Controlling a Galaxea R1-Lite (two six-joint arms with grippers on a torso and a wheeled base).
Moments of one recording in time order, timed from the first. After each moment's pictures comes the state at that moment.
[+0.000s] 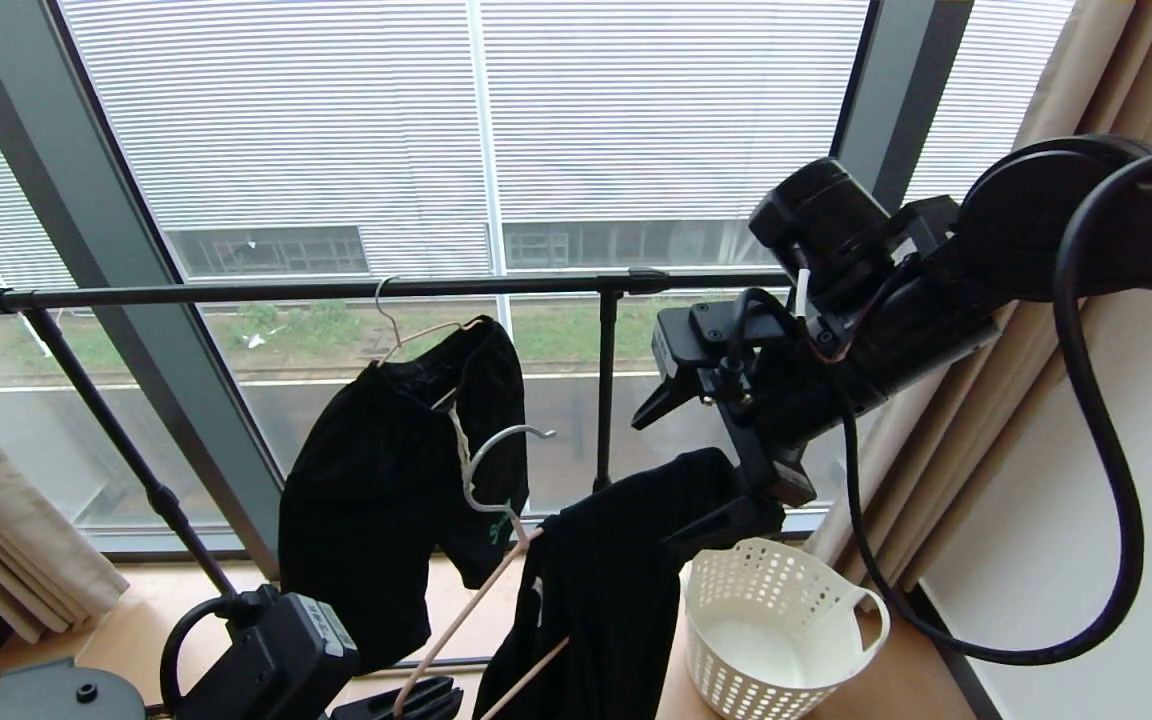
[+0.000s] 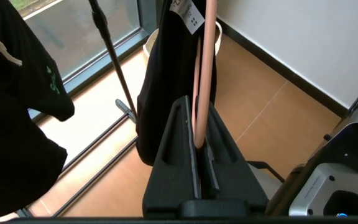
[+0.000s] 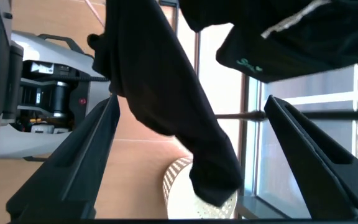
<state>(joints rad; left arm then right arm) -0.87 1.43 -0.09 -0.93 0.08 -0.02 0.59 1.98 -1.83 0.87 0.48 -0.99</state>
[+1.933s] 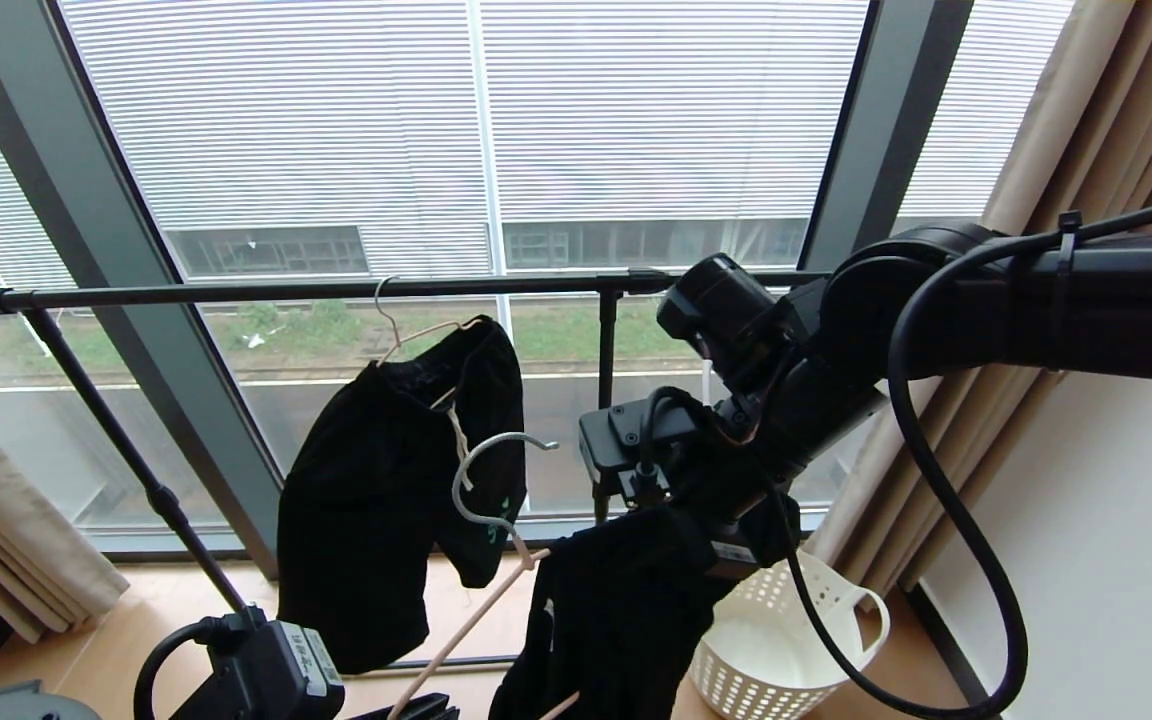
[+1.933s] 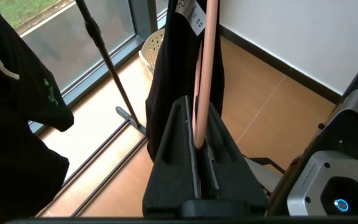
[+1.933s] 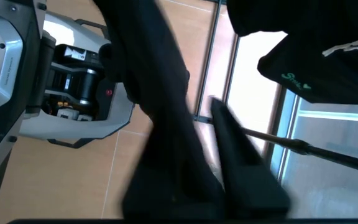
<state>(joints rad) -0.91 1.39 -0.07 -0.93 0.08 0.03 0.69 2.08 -1.79 0.87 0.48 -1.00</state>
